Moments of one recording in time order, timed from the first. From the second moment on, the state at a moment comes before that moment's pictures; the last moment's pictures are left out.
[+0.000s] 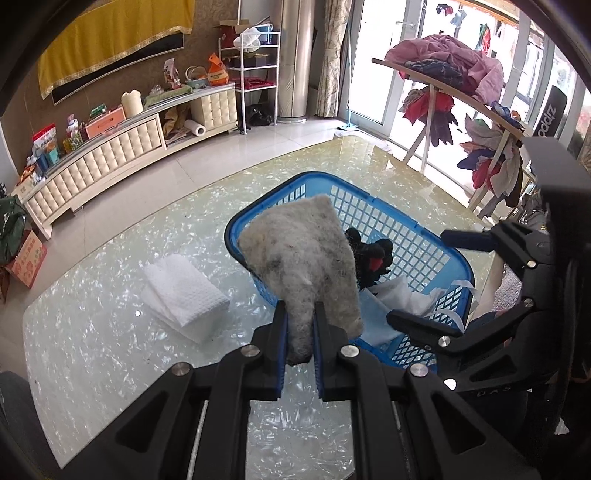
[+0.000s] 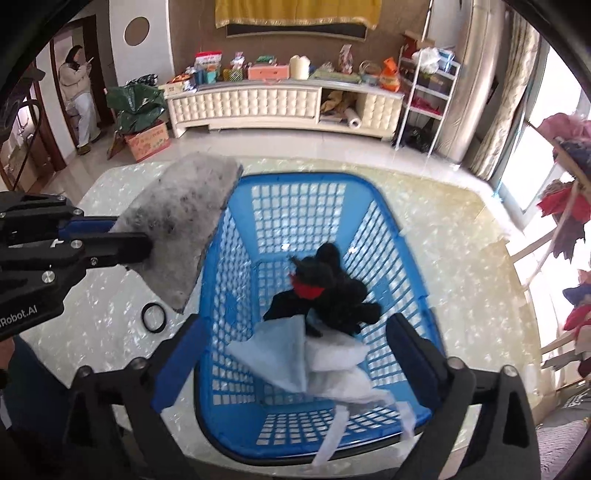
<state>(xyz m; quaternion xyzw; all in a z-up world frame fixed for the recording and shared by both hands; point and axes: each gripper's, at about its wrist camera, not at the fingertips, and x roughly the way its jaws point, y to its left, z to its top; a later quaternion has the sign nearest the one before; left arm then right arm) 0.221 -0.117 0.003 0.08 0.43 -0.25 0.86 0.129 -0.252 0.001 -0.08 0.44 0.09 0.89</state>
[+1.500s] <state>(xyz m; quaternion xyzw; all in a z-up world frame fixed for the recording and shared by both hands) 0.309 -0.197 -0.066 0.20 0.48 -0.28 0.81 0.156 -0.285 -0.028 -0.02 0.47 0.05 0.88</state>
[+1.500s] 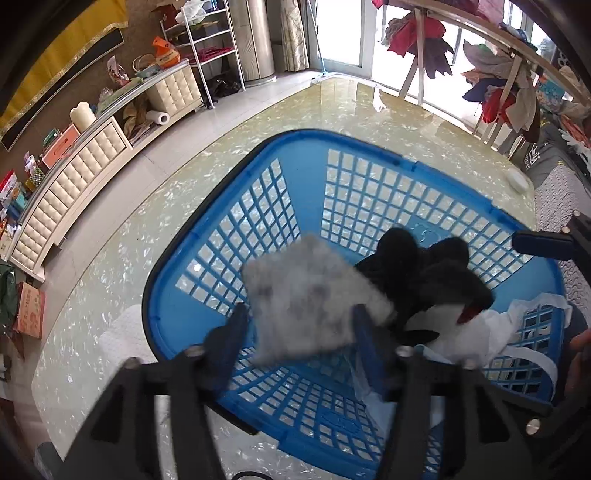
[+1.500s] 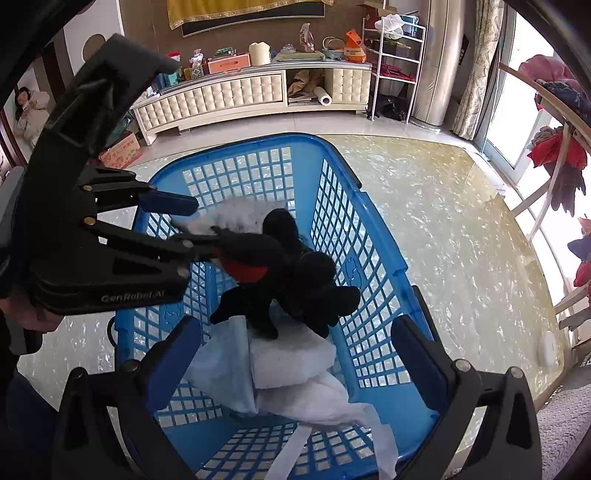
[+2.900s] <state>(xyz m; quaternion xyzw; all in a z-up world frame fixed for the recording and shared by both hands) 0.211 -0.044 -0.005 0.08 0.45 -0.20 0.87 0.124 -0.201 0.015 -0.05 0.45 0.08 0.89</state>
